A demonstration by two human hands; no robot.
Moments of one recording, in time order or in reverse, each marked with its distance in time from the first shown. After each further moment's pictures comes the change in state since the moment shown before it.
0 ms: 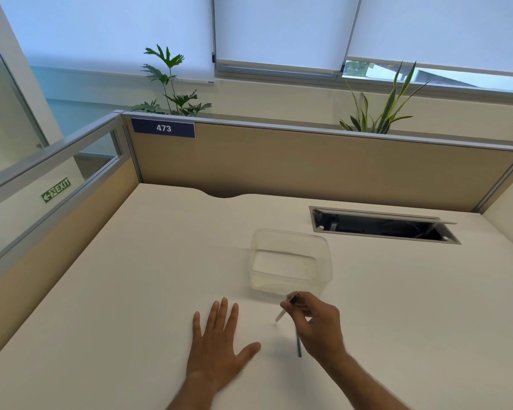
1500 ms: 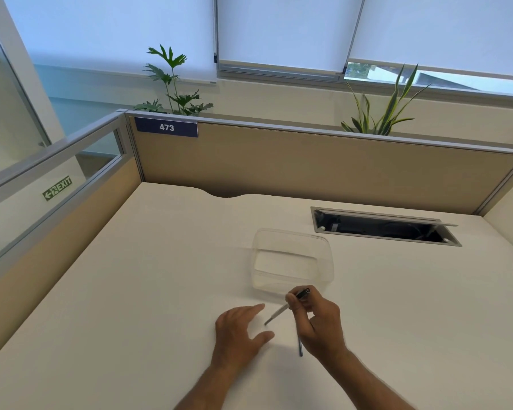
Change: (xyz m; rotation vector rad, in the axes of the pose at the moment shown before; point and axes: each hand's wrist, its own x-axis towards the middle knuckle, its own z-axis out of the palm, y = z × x) left_hand 0.022 0.033 -0.009 -0.518 0.084 -0.027; right_hand 0.003 -0.021 -0.006 0.021 0.016 -0.174
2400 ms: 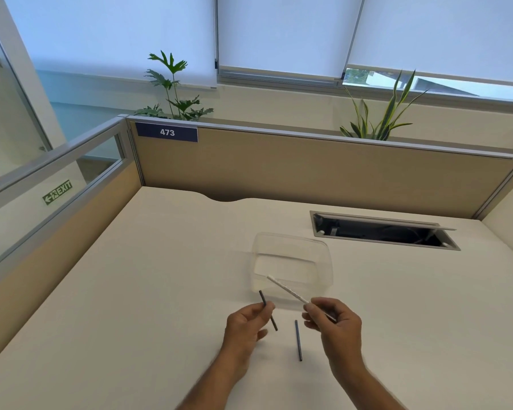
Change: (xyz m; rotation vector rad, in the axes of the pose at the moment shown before) left_hand 0.007 0.049 -0.026 -1.157 -0.089 -0.548; right_hand -0.012 0.020 -0.016 0.491 0.197 0.586
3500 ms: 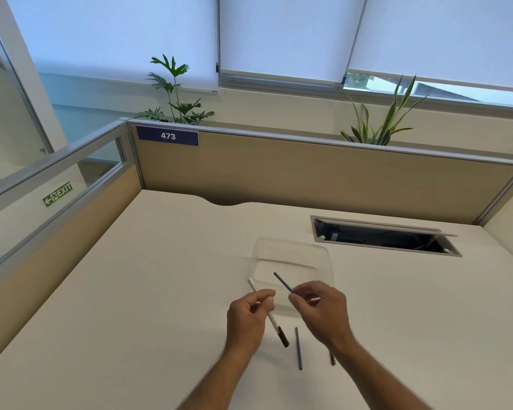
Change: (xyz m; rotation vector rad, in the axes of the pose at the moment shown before) left_hand 0.006 0.027 0.013 0.261 0.097 0.341; right_hand 0.033 -0.034 0.029 -0.584 -0.160 -0.305
